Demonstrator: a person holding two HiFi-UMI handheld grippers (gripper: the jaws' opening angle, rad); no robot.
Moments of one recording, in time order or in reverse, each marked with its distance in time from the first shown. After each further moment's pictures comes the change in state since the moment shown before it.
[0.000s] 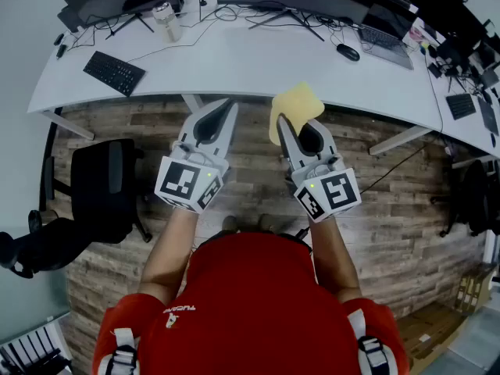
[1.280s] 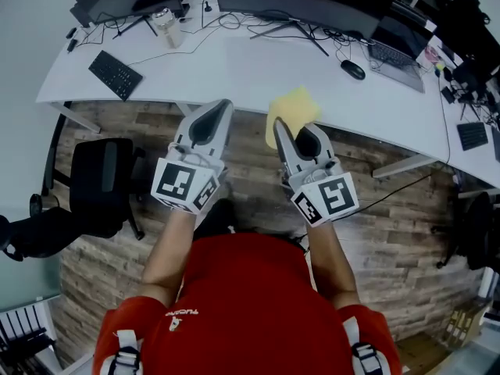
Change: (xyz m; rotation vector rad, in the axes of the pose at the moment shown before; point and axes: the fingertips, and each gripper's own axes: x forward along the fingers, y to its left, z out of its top) left arm 0.080 -0.009 -0.014 0.047 0.000 0.122; right arm 0.013 -0.086 -0.002 0.044 -0.045 0.116
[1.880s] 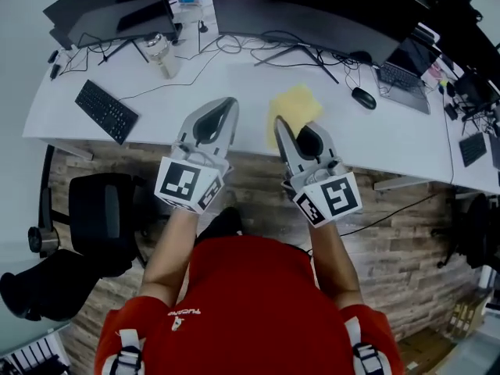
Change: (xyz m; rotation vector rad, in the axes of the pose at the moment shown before) left arm 0.106 0.132 -0.010 -0.017 -0.038 -0.085; right arm 0.159 -0.049 -0.011 -0.053 0.005 -0.052
